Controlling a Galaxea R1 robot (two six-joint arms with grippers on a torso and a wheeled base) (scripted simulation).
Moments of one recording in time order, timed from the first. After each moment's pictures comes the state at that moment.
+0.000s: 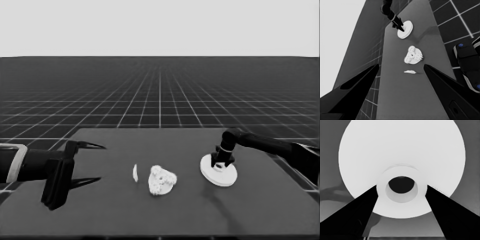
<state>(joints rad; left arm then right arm) -0.34 1.75 -0.42 0.31 0.68 0.35 -0.10 2.48 -1.86 -0.18 -1.34 0.64</state>
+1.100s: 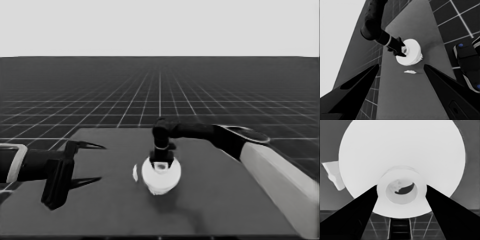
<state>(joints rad) -0.34 1.75 -0.42 0.31 0.68 0.35 0.03 3.04 -1.67 -0.16 -1.54 1.38</state>
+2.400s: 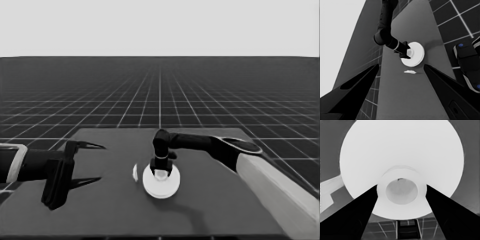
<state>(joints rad) -0.34 1.75 -0.42 0.31 0.68 0.35 -0.08 3.06 -1.73 -0.25 -1.51 1.47</state>
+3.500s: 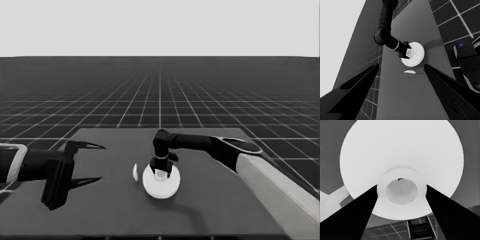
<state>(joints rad) -0.34 1.75 -0.42 0.31 0.68 0.35 -0.08 3.06 -1.73 -0.25 -1.51 1.66</state>
